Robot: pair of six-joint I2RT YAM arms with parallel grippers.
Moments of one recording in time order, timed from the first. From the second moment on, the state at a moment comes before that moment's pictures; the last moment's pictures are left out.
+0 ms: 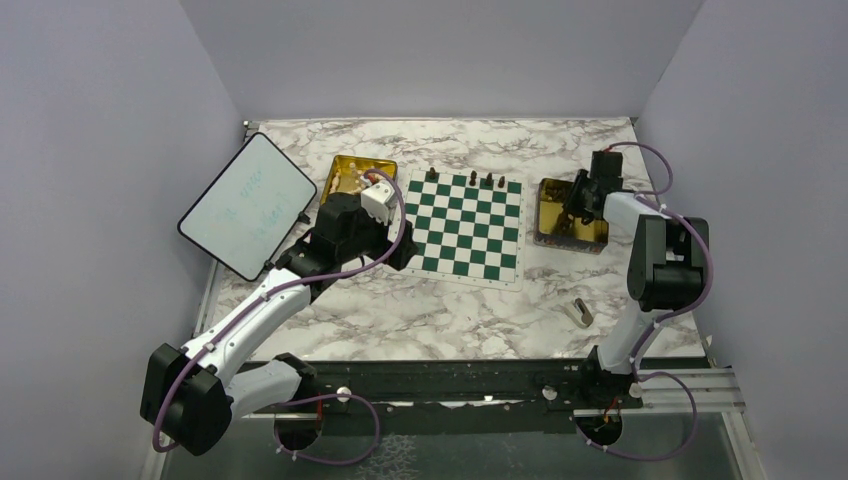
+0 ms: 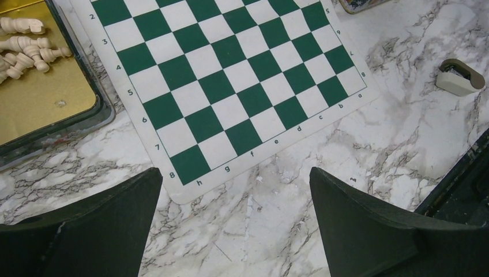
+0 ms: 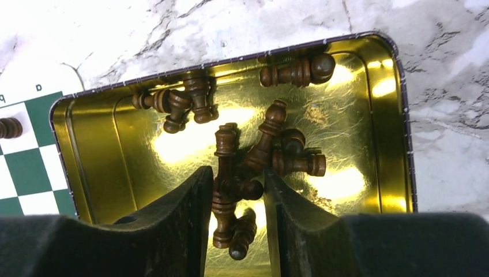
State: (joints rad) left arm -0.53 1.09 0.79 -0.18 0.24 -0.10; right arm -0.07 1.82 1.10 -0.11 0.06 0.31
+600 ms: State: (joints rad) left arm -0.53 1.09 0.79 -0.17 0.24 -0.09; right arm -0.10 1.84 1.13 -0.11 0.03 0.31
